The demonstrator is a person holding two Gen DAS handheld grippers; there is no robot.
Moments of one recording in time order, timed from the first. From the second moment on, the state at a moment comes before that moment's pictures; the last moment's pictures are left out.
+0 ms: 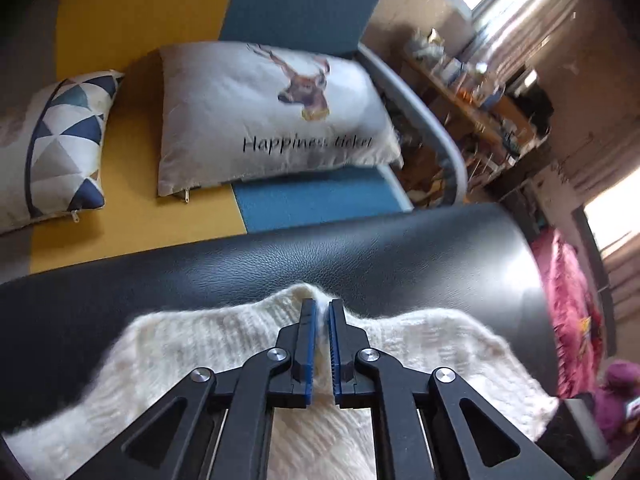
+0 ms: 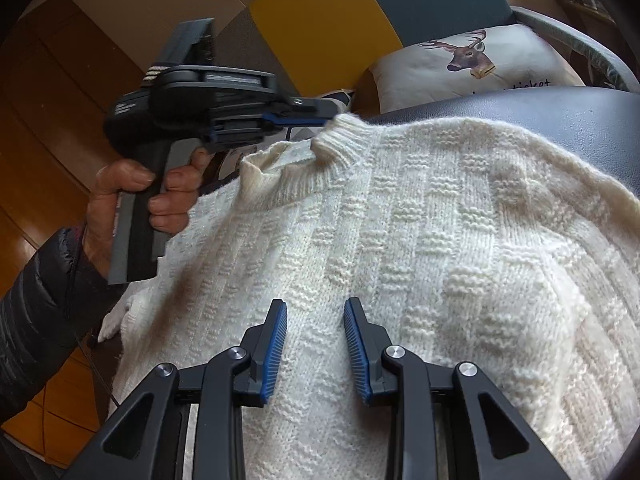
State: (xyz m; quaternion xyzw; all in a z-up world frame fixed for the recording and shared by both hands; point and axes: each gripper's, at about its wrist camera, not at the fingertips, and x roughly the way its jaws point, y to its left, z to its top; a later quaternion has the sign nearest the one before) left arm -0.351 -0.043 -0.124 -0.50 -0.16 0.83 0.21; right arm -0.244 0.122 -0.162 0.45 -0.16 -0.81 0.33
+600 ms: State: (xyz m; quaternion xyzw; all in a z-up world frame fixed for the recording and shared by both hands) left arm -0.196 -0.172 -0.145 -0.45 -0.16 0.87 0.10; right arm -0.403 0.006 -0.151 0.55 -0.31 -0.69 0.36
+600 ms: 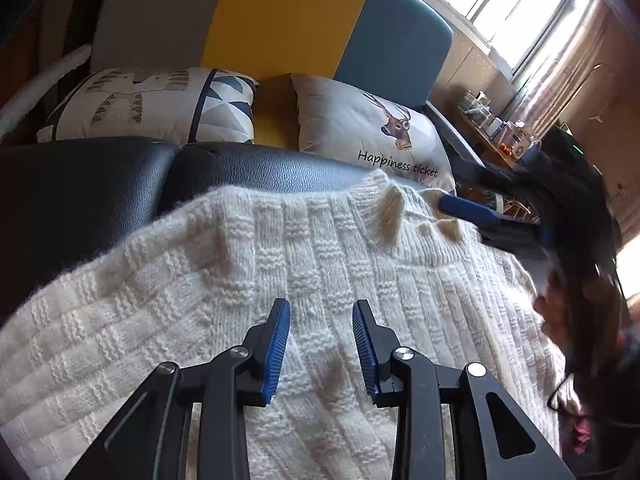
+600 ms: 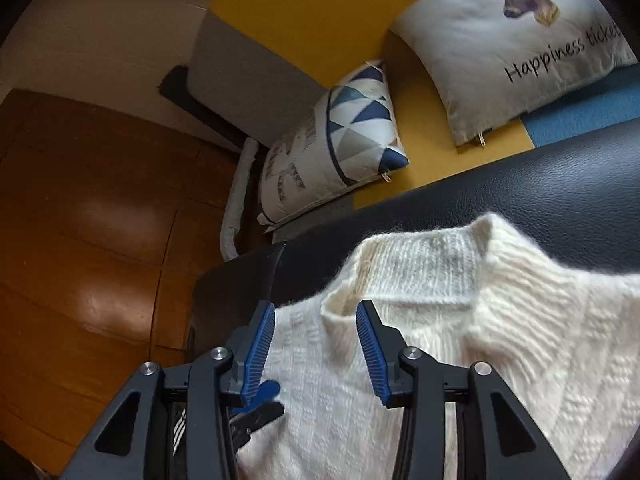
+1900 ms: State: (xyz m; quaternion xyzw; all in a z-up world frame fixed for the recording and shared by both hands) left arm -0.022 -0.365 -0.146 -0.44 -0.24 0.85 -0.14; right arm -0.188 -0.143 -0.136 0.52 0.13 -0.72 0.45
